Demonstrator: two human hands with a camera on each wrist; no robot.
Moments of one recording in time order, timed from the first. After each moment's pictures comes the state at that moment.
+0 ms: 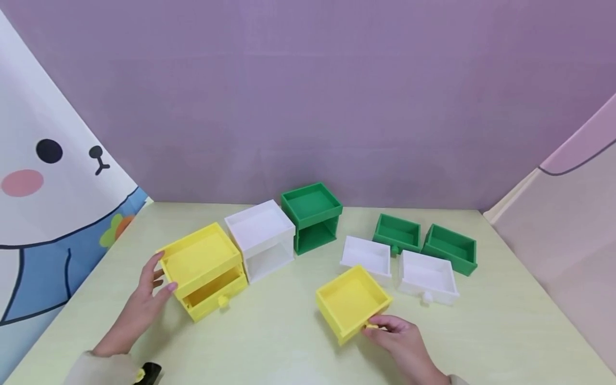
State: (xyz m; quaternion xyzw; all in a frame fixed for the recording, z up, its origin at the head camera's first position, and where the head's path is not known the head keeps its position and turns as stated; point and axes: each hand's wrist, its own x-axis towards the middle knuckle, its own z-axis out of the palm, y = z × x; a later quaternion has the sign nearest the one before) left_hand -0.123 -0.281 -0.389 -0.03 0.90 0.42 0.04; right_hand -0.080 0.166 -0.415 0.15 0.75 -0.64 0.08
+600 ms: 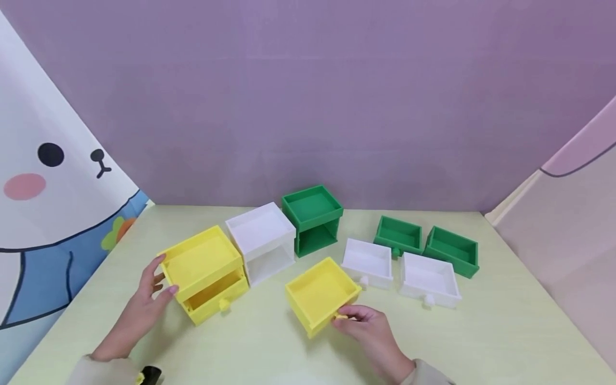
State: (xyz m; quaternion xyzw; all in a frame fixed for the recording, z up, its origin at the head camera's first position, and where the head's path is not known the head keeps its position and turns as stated) left_hand -0.125 -0.280 -0.384 -0.06 0.90 0.42 0.07; right_hand -0.096 0.120 -0.406 0.06 0.70 -0.71 0.09
